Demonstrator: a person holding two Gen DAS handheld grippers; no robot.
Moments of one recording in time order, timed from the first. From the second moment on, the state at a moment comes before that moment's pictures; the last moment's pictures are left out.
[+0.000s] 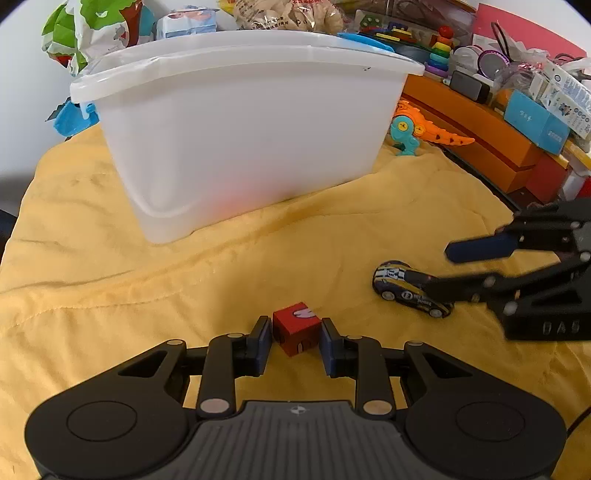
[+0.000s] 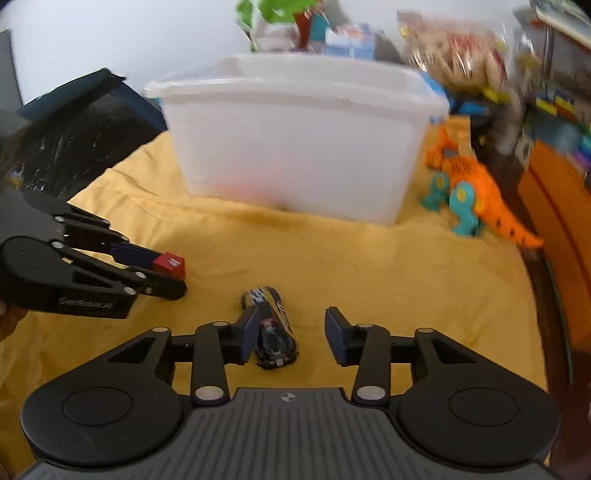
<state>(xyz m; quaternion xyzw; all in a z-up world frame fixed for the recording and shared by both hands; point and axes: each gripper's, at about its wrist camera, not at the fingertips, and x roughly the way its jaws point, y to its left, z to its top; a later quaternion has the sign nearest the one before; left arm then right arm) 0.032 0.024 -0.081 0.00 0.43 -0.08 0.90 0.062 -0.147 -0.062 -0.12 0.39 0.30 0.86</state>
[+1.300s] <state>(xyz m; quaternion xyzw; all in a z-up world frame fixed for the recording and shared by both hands) 0.166 0.078 0.040 0.01 0.33 0.02 0.94 0.194 -0.087 0.036 -0.06 0.31 0.25 0.92</state>
